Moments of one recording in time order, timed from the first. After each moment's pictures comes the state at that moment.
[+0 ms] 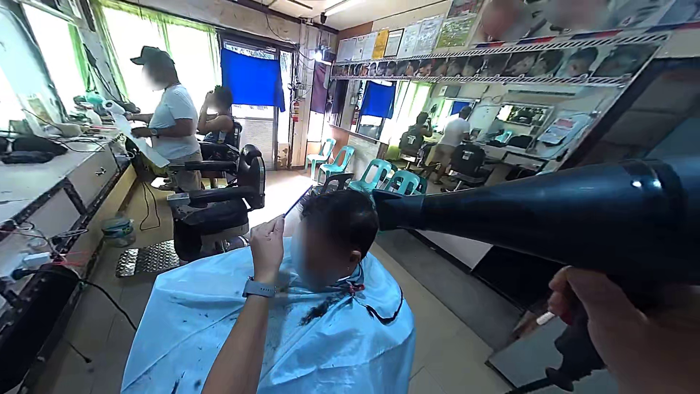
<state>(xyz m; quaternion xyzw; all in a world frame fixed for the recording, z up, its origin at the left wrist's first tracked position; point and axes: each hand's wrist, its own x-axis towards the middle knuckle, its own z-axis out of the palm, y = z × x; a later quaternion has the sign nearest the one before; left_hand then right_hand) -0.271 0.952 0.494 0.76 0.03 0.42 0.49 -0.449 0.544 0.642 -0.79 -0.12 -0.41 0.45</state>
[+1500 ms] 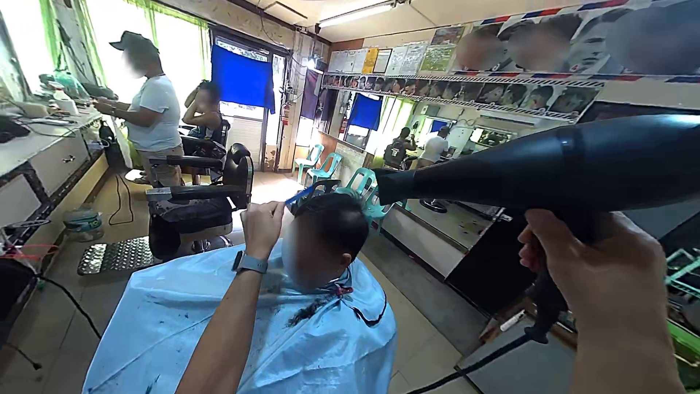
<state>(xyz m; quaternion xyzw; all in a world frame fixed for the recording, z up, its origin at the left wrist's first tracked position) -0.250 0.961 0.532 0.82 -0.03 0.45 0.34 -0.417 0.559 0.699 -0.82 -0.06 -0.44 0.37</state>
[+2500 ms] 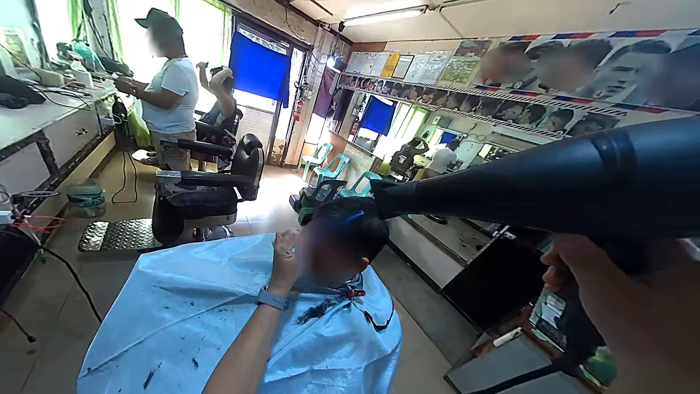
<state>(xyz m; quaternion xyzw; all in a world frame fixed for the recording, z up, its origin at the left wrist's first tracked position) -0.265 0.933 0.450 0.65 -0.12 0.46 0.59 -0.437 0.602 0.705 -0.84 -0.10 -0.42 0.32</state>
